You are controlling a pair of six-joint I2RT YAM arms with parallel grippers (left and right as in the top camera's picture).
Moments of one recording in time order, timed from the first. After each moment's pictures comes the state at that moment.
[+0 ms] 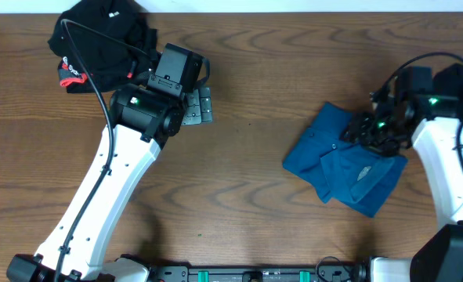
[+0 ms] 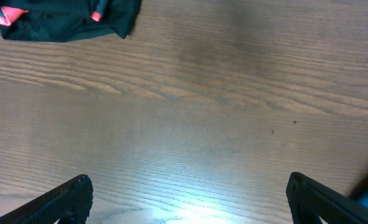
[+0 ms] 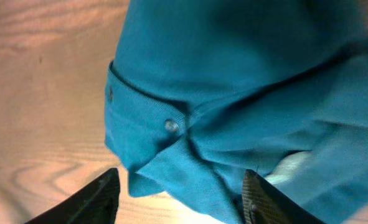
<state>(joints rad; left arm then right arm) -0.41 1.49 1.51 -1.11 -0.27 -0.44 -0.08 1.53 1.19 -1.05 -0.30 0.26</state>
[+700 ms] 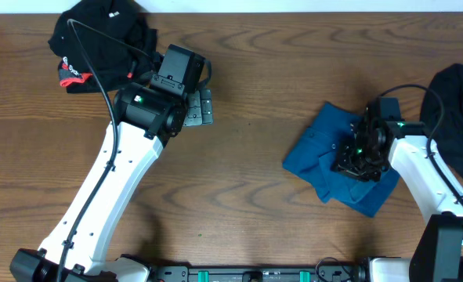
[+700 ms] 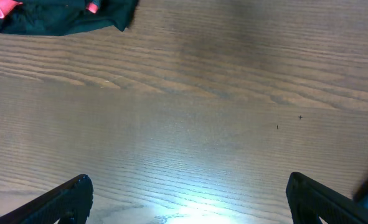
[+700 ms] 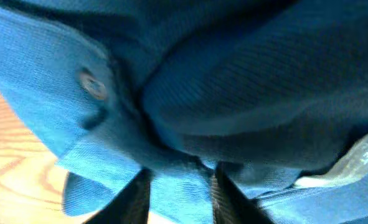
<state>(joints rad) -0.41 1.50 1.50 -1.11 -0.26 -0.44 -0.01 1.53 0.93 -0.92 -0.25 0.33</state>
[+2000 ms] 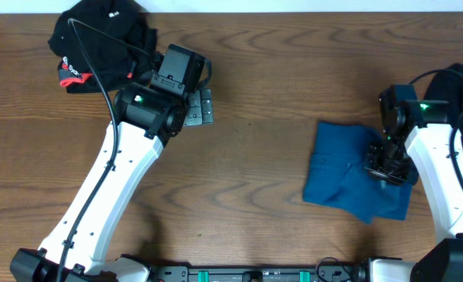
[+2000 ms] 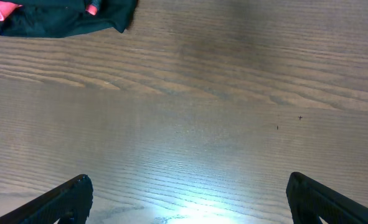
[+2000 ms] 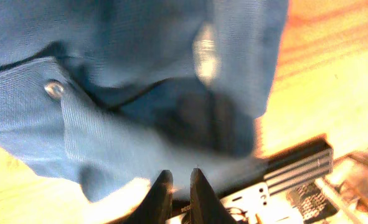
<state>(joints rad) -0.41 1.50 1.50 -1.11 -0.26 -0.43 -0.03 1.49 1.18 -1.40 0.16 0.43</state>
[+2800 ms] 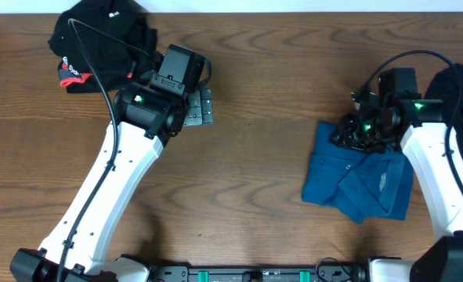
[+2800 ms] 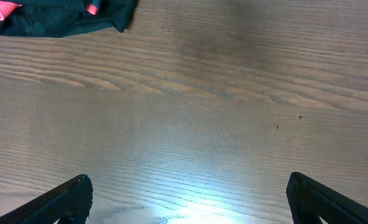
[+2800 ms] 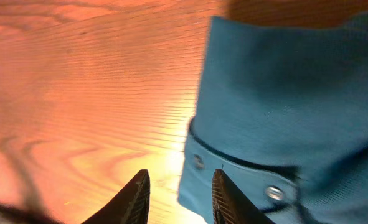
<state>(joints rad) -0.41 1.50 1.50 -1.11 -0.26 -0.43 0.00 1.51 1.18 -1.02 -0.37 0.20</state>
